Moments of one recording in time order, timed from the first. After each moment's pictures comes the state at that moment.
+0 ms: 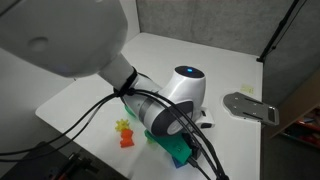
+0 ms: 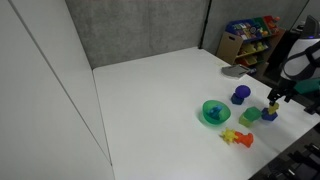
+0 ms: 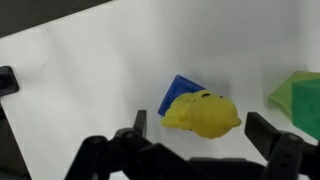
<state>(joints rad) -0.27 0.46 -0.25 -2.30 -0.08 2.62 -0.10</state>
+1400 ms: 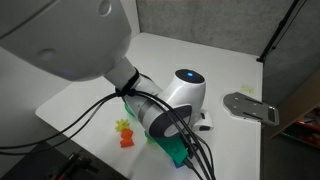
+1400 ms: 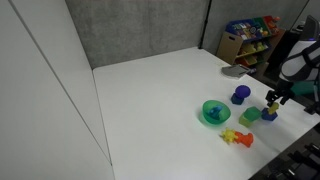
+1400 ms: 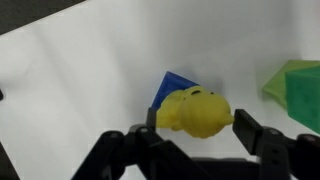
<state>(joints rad) -0.29 0.49 -0.22 -2.30 -0.01 2.66 -0.10</state>
